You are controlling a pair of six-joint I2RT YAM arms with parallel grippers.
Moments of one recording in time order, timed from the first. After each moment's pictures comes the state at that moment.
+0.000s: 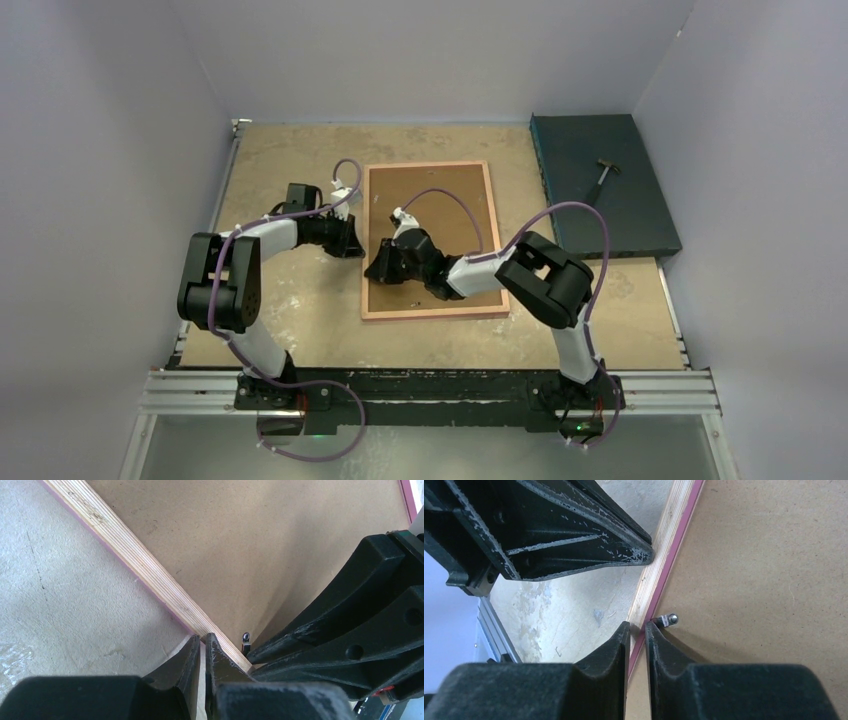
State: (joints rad) left arm -0.10 1.70 0.89 -0.22 0.72 0.19; right arm 0.94 2.02 1.05 0.46 -0.08 0.84
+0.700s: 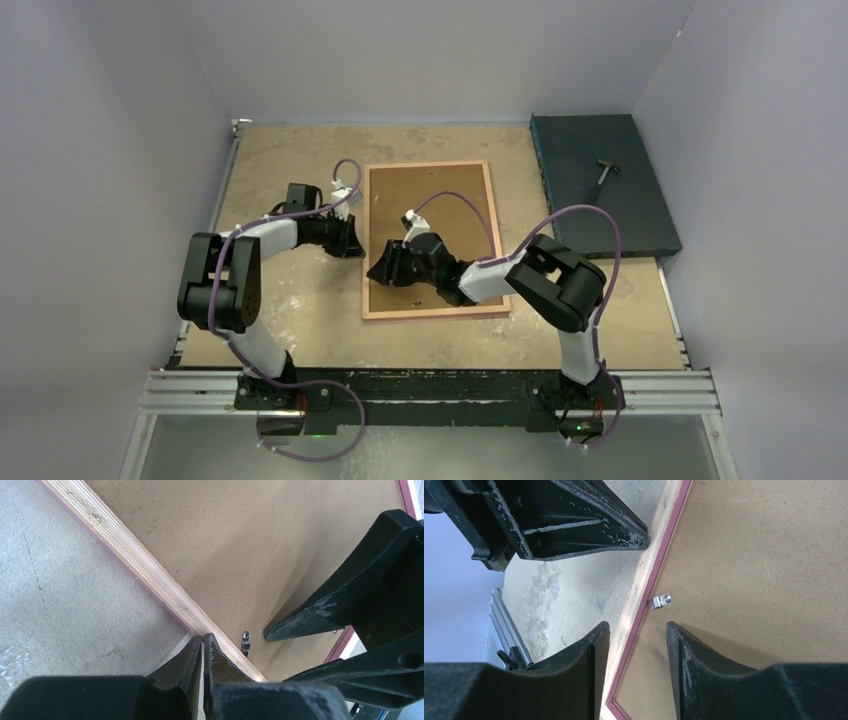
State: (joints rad) left arm -0.10 1.70 0.89 -0.23 0.72 0.19; right arm 0.93 1.95 0.91 0.59 -0.09 0.85
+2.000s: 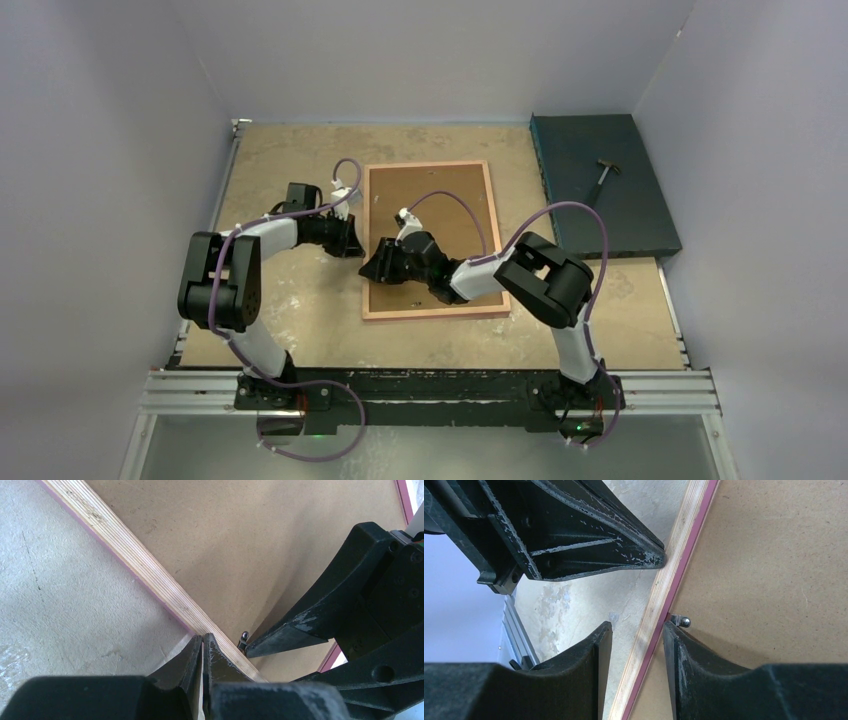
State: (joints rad) left arm -0.10 1.71 0.89 -0.23 0.73 0.18; right arm 0.94 2.03 0.98 0.62 -0.09 0.89
